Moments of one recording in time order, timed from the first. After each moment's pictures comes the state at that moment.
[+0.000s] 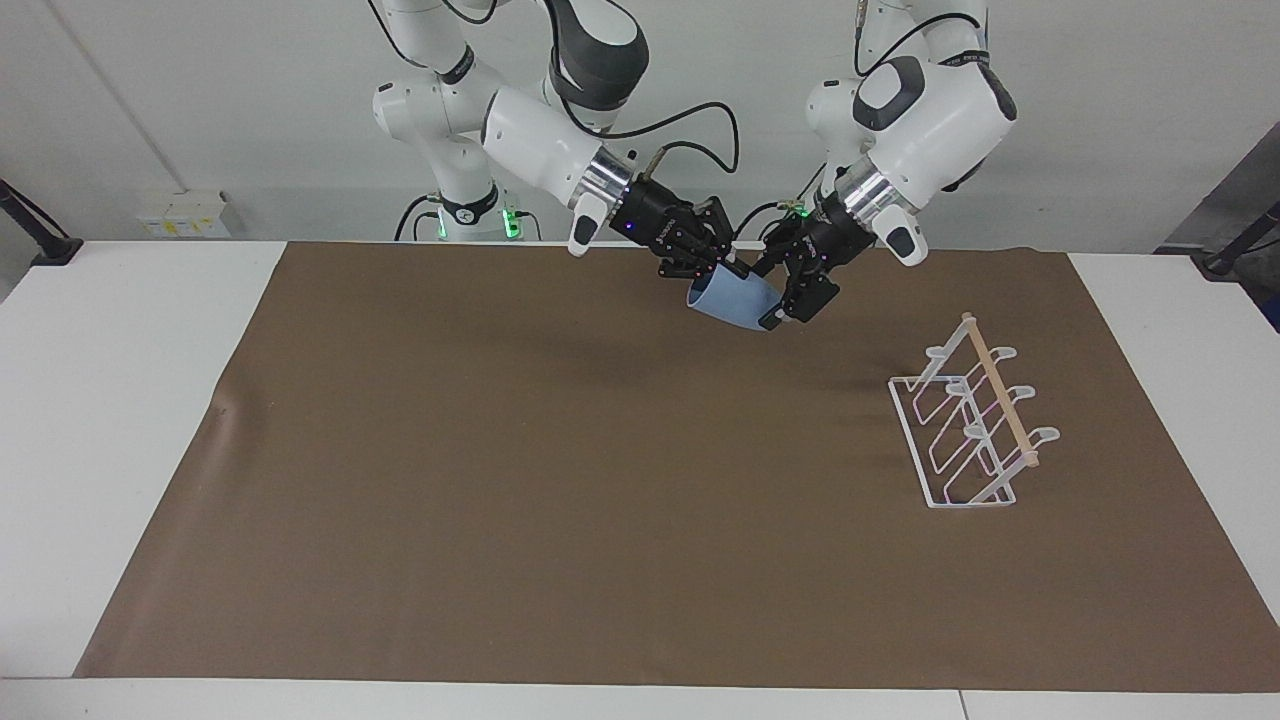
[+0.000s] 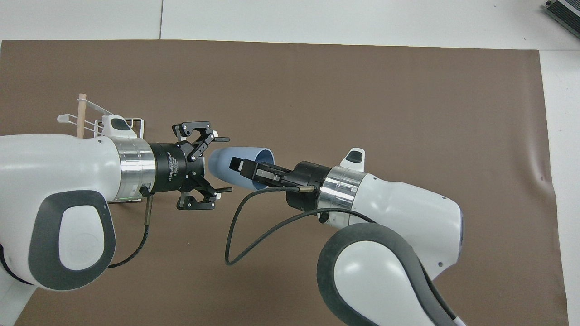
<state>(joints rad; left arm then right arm) -0.22 -0.14 -0.18 -2.07 -0.74 2.20 -1.55 0.27 -0.02 0.38 -2.01 1.45 2.64 -0.24</state>
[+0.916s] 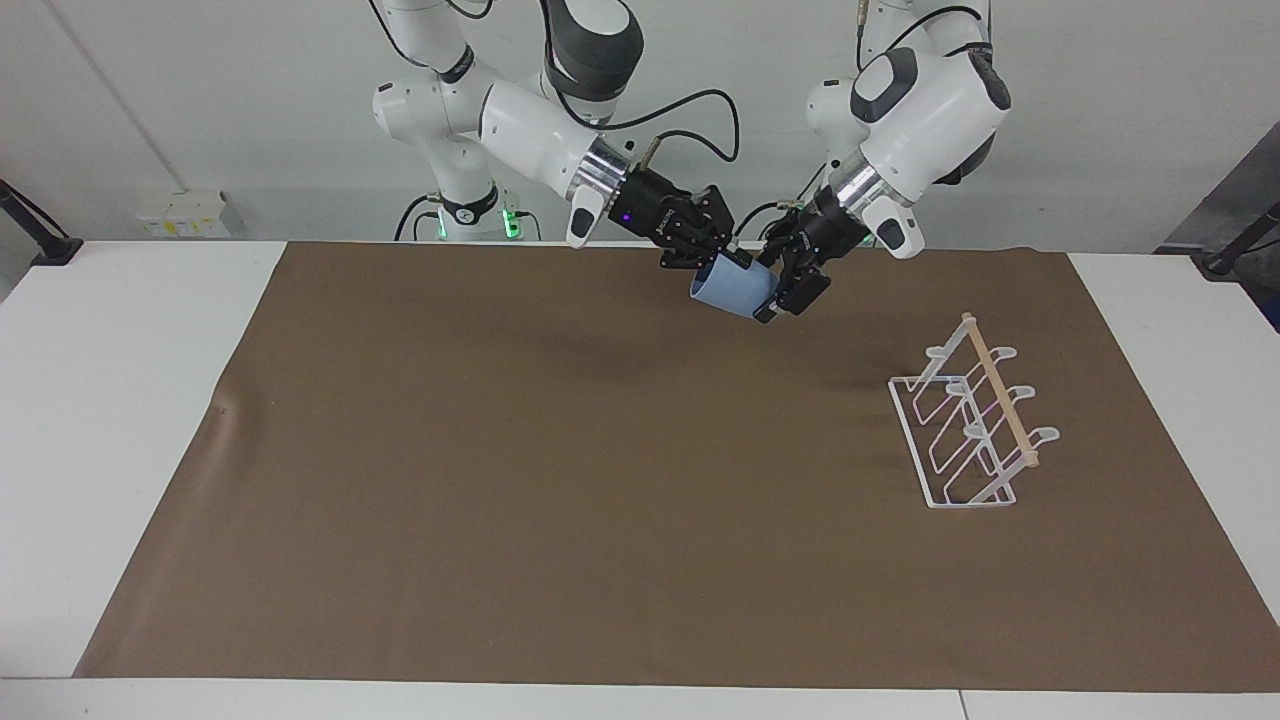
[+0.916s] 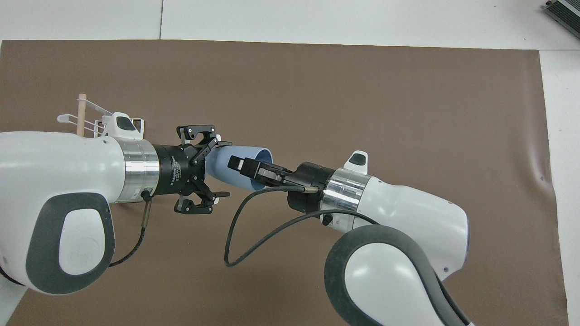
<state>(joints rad) -0.23 -0.15 -0.18 -2.04 -0.67 2.15 -1.51 0.27 -0.03 0.38 -2.01 1.51 2.64 -0.24</state>
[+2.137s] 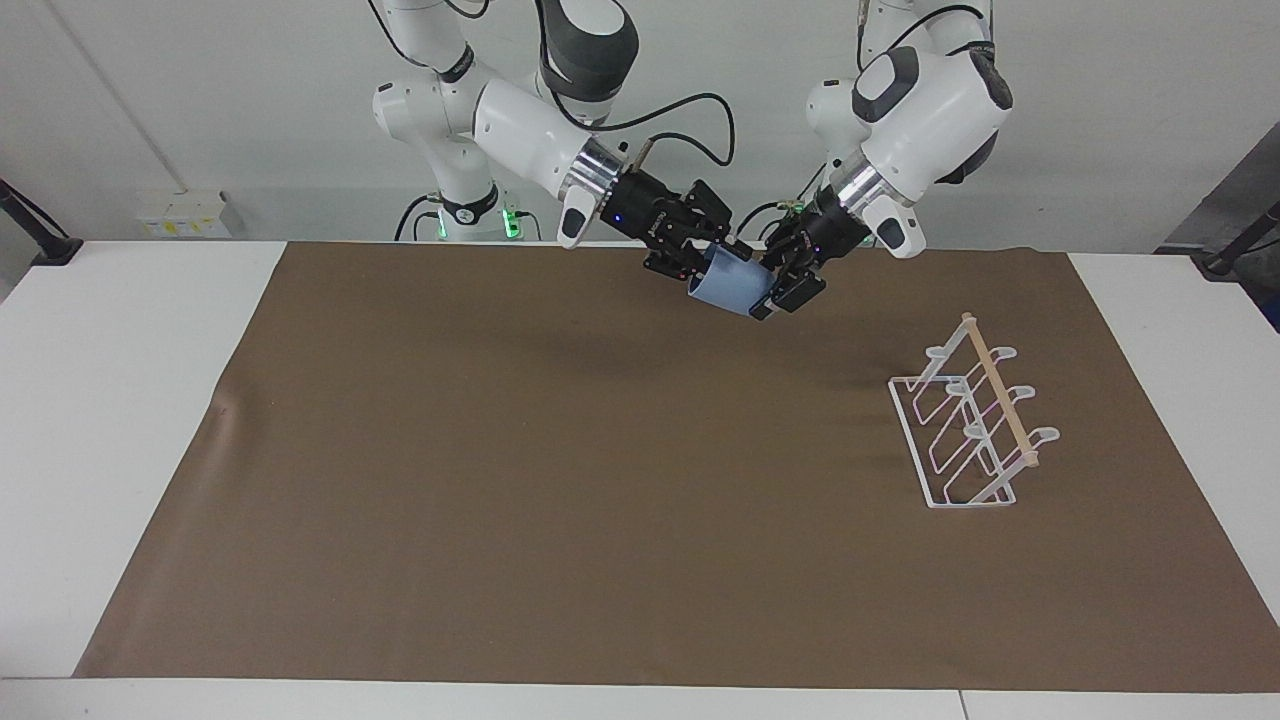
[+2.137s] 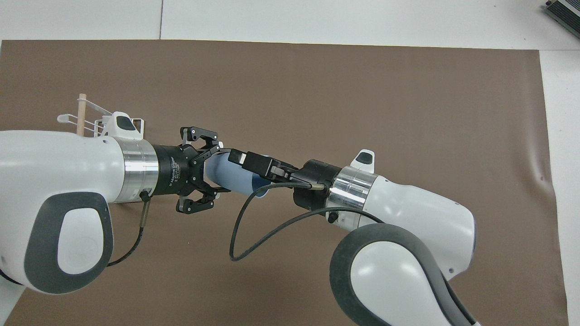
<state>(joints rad) -0.23 -0.15 -0.18 -2.04 -0.66 2.14 -1.50 0.27 -0.04 0.38 -2.01 1.51 2.66 -0.23</state>
